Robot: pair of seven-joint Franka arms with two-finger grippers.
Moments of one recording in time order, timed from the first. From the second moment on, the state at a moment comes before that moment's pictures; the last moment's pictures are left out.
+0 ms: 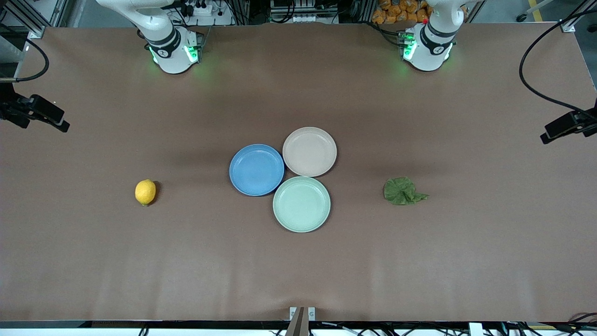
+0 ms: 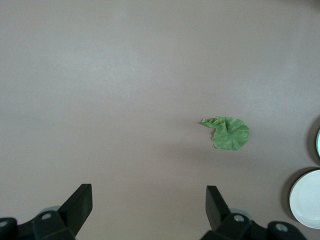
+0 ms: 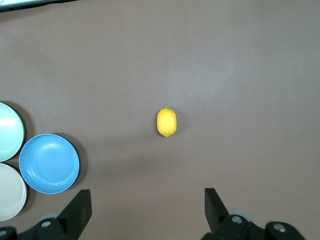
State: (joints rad) left arm 0.19 0.07 -0.14 -1.49 0.01 1.58 -0.12; right arm 0.04 -0.02 -0.08 -1.56 0.03 1.59 0.10
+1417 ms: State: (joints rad) left arm 0.11 0.05 -0.13 -1.49 0.01 1.57 -0.20; right arm 0.04 -0.02 -0.10 -1.56 0.02 1.54 0.10
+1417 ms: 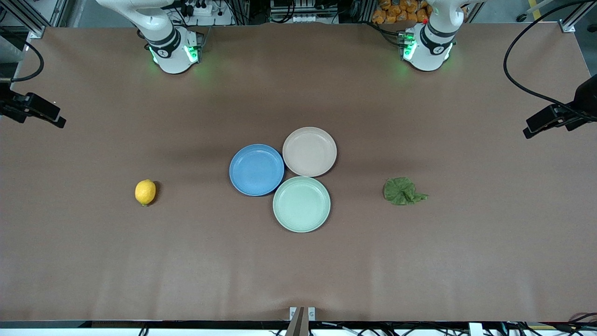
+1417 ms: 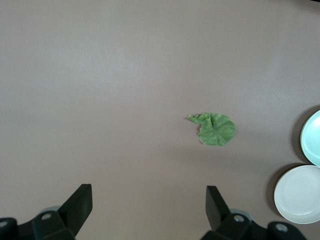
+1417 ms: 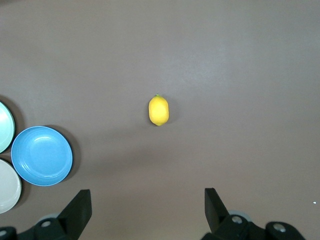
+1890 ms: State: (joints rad) left arm 0.10 0.03 -0.13 -1.49 0.01 1.57 -0.20; right arm 0.04 -0.02 -0.10 -1.56 0.02 1.54 0.10
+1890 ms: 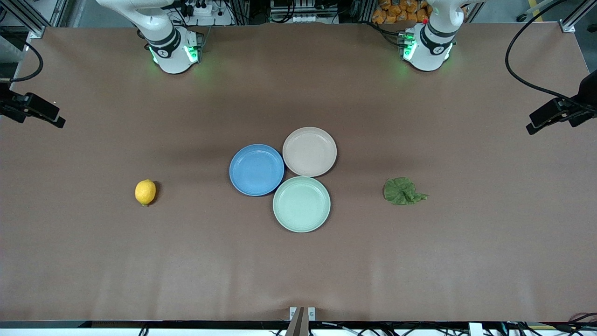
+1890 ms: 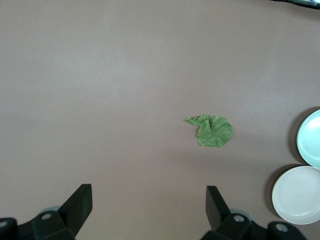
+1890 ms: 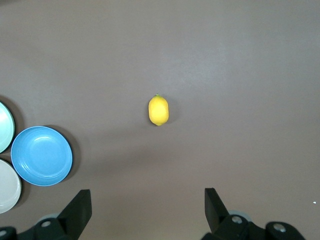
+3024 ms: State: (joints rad) left arm 0.11 0.03 -0.13 -1.49 -0.02 1.57 -0.20; right arm 0.04 -0.02 -0.10 -1.56 0.02 1.54 0.10
